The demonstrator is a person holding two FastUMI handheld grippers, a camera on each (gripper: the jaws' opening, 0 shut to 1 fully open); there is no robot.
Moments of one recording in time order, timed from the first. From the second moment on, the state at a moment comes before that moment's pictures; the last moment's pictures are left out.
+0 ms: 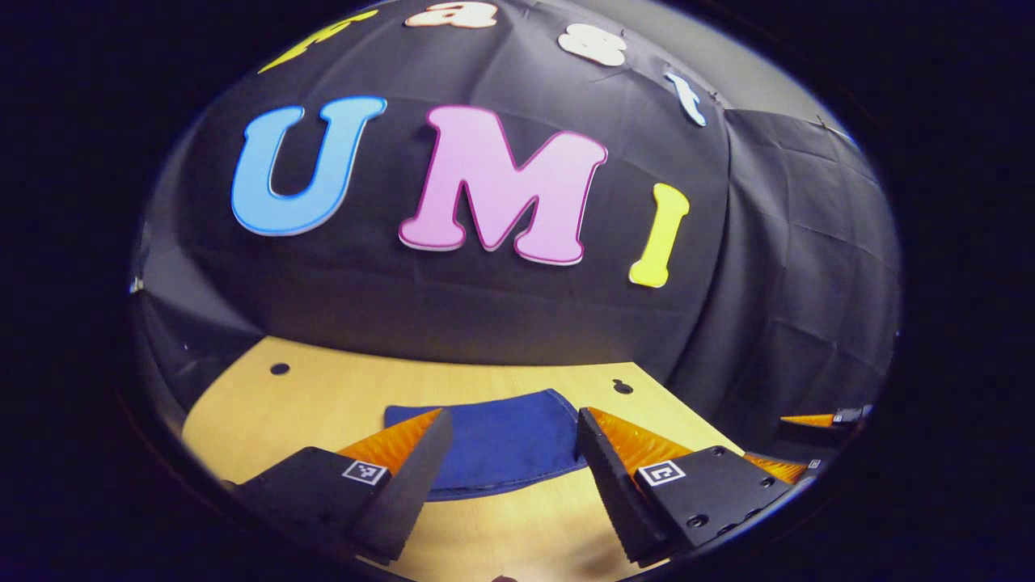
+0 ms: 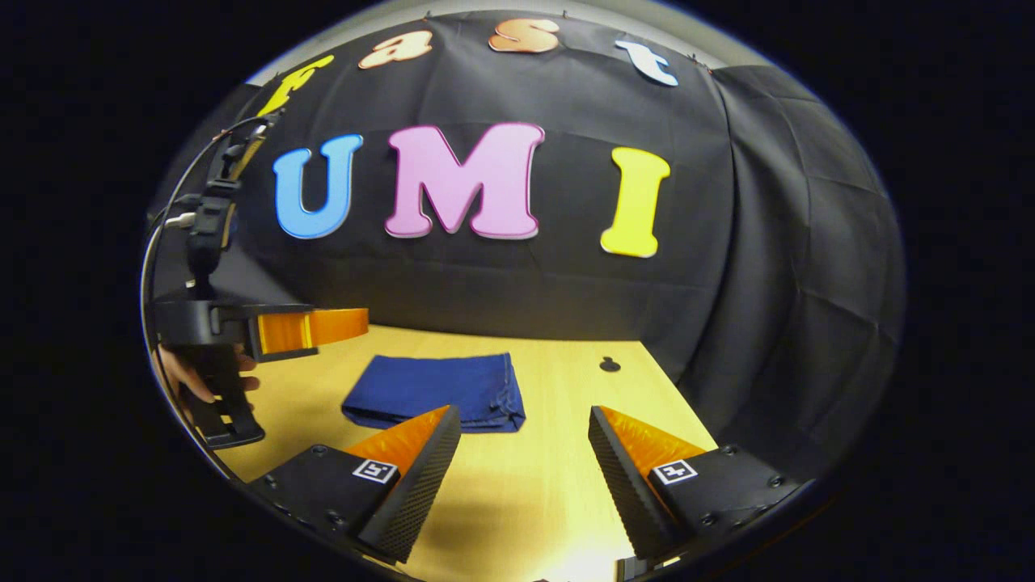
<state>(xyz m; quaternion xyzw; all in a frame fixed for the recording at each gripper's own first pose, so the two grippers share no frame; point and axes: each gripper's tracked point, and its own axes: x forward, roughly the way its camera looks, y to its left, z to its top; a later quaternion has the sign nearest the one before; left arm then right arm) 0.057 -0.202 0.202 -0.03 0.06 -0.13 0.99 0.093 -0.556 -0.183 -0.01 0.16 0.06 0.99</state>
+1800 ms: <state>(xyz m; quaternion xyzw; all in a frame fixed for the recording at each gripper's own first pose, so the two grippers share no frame) -0.122 -0.133 0.303 -0.05 -0.04 0.00 1.00 -0.046 0.065 0.032 0.04 0.04 0.13 0.99</state>
